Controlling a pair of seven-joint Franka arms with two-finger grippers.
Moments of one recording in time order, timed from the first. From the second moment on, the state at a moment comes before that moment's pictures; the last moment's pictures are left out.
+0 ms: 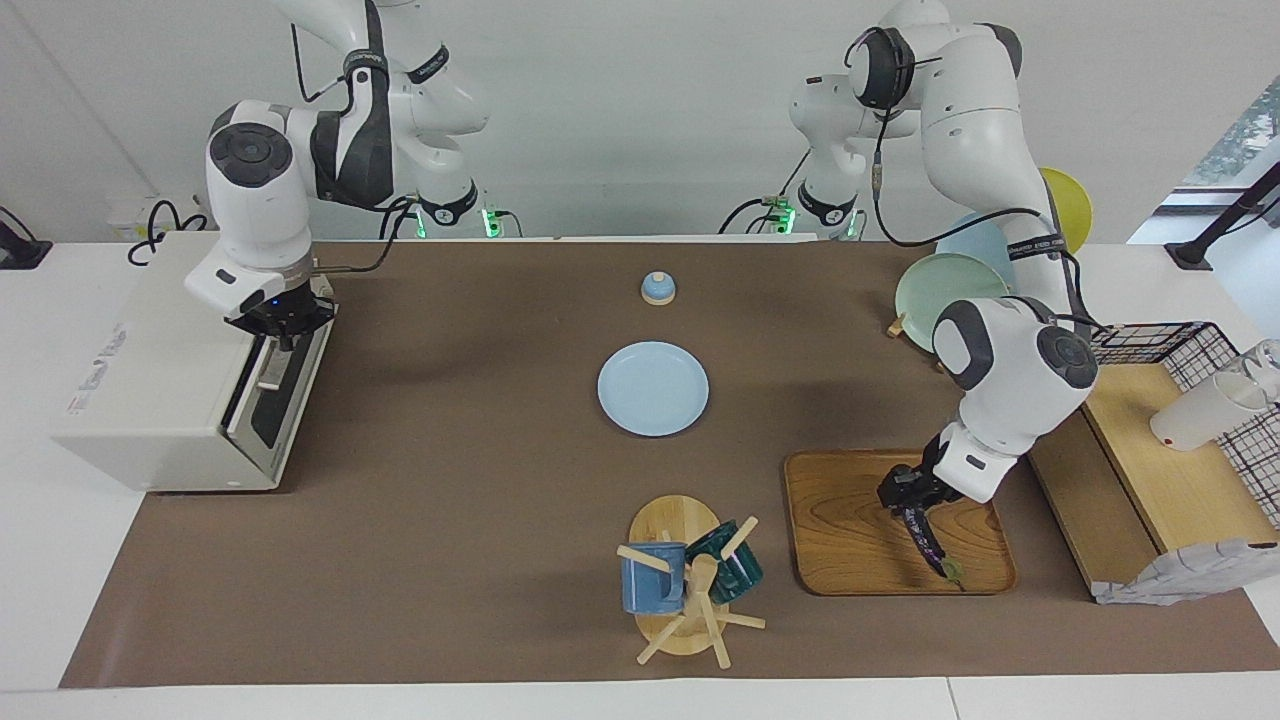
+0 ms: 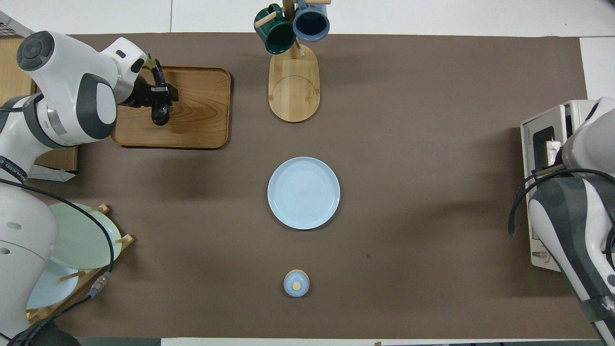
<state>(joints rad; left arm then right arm) -0.18 0.58 0.08 -1.53 -0.25 2.20 0.00 -0.06 -0.05 0.01 -2.05 -0.37 1.94 -0.18</state>
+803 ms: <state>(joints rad) -0.17 0.48 0.09 -1.51 -0.20 2.06 -0.01 -0.06 -0.08 0.01 -1.70 -0.15 1.53 -0.18</state>
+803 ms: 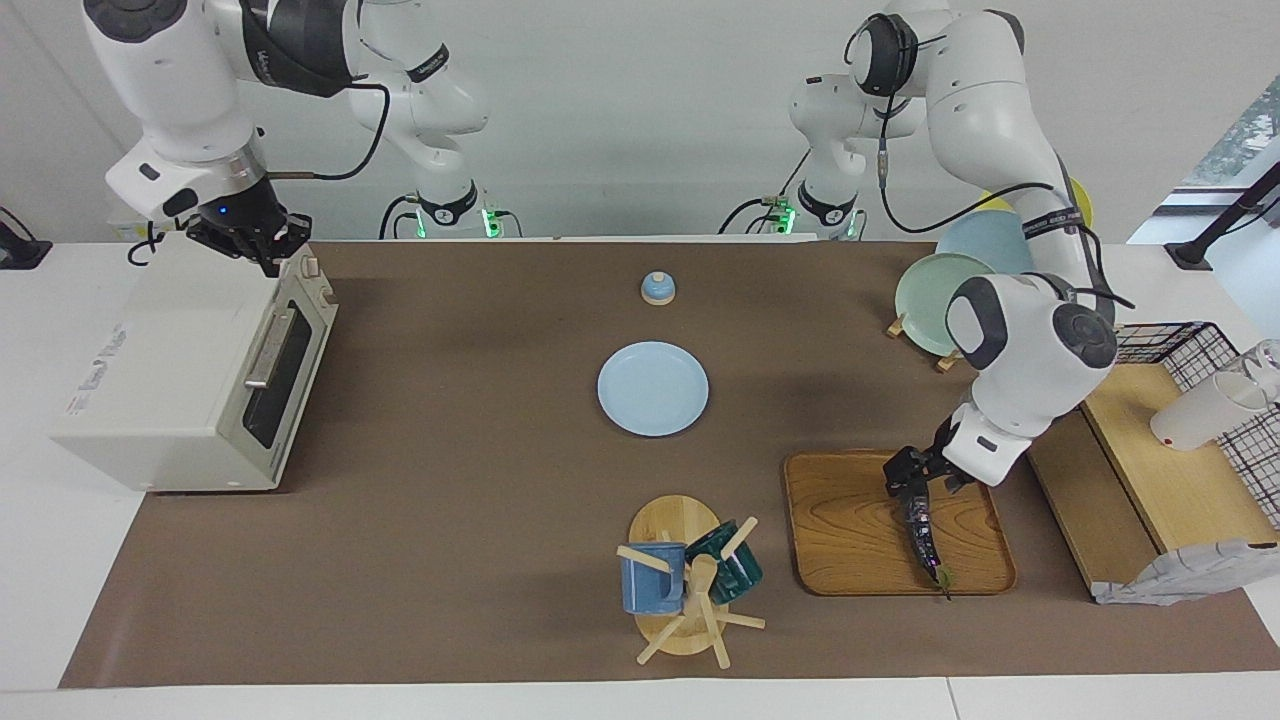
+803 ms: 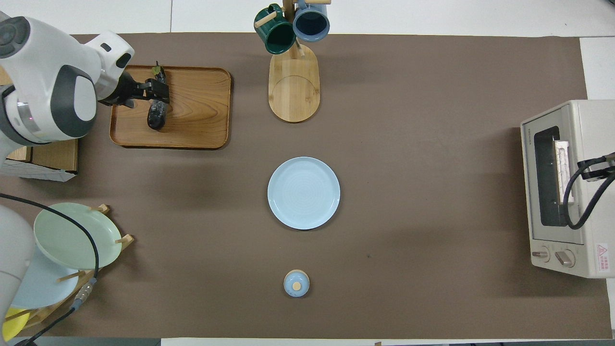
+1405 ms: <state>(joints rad) -0.16 0.17 0.12 -1.51 -0.11 1.70 -0.09 -0.06 -0.05 0.01 -1.67 -0.08 1.45 -0.18</state>
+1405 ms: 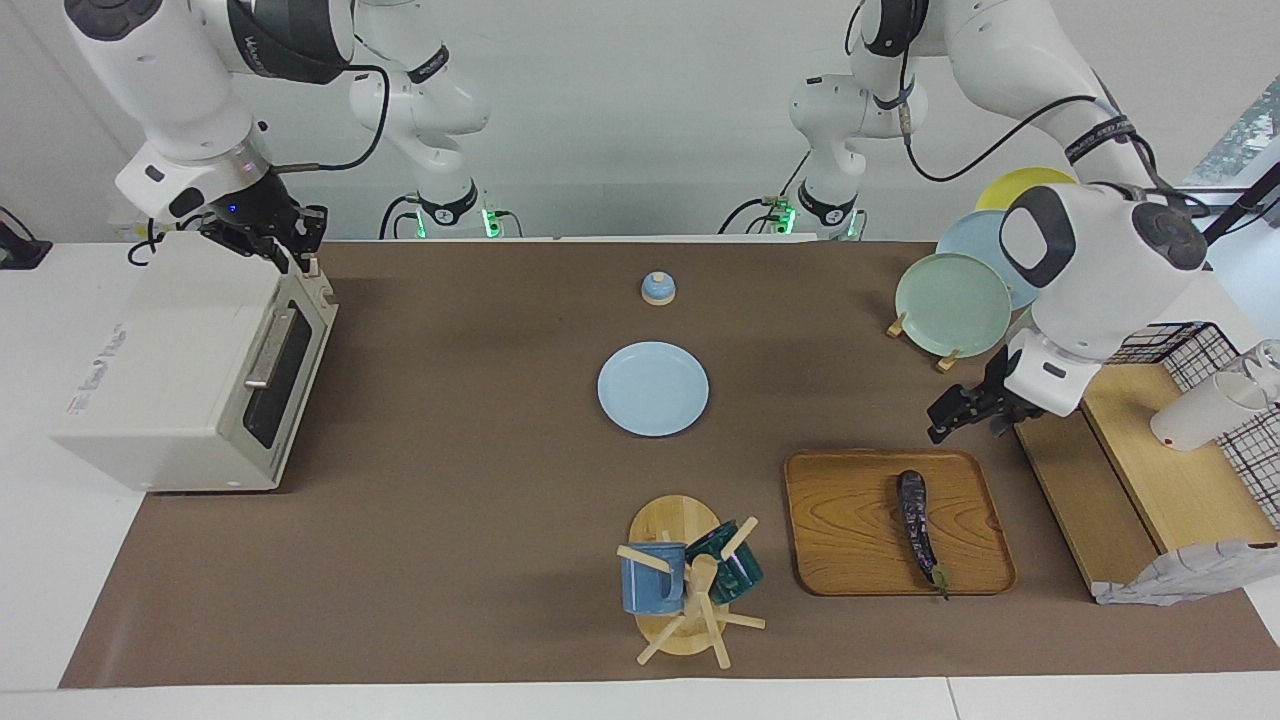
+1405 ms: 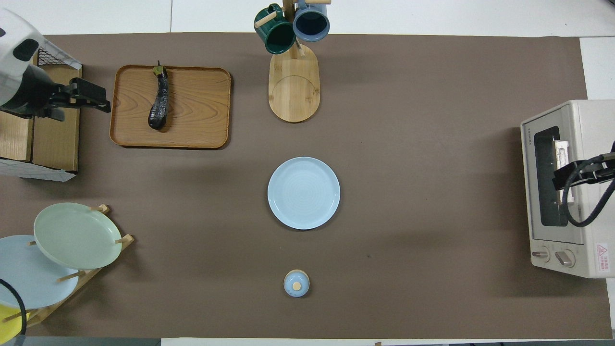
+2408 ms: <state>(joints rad) -0.10 0.00 0.01 -1.66 -0.07 1.56 -0.10 0.03 -0.01 -0.04 -1.59 -0.08 1.39 -0.14</state>
